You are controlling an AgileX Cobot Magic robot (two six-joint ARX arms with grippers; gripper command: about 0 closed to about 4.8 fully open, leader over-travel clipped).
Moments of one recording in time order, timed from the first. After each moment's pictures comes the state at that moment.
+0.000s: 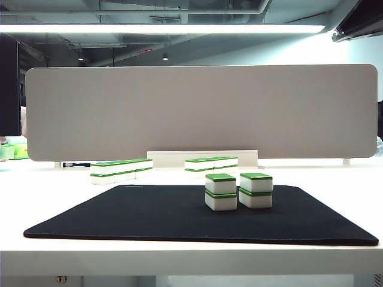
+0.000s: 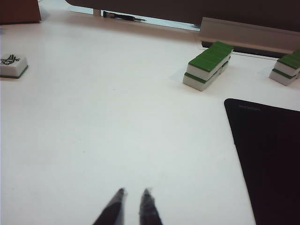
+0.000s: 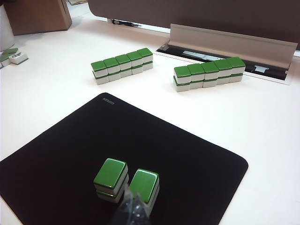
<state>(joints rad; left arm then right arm) 0.02 0.00 0.01 -0.18 0.02 -0.11 0.28 0.69 0.55 -0.15 -0.31 -0.03</state>
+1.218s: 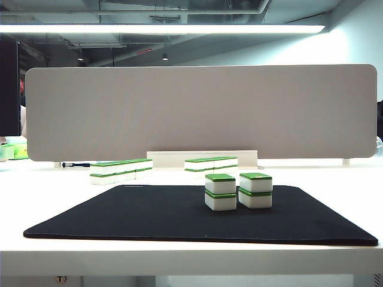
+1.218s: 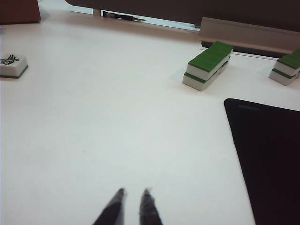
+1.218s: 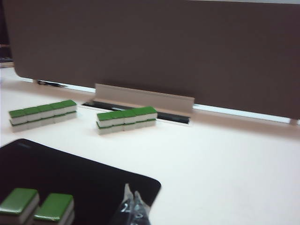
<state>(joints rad) 0.02 0.00 0.01 -0.18 0.02 -0.11 0.12 0.25 0.11 0.21 -0.18 -0.05</state>
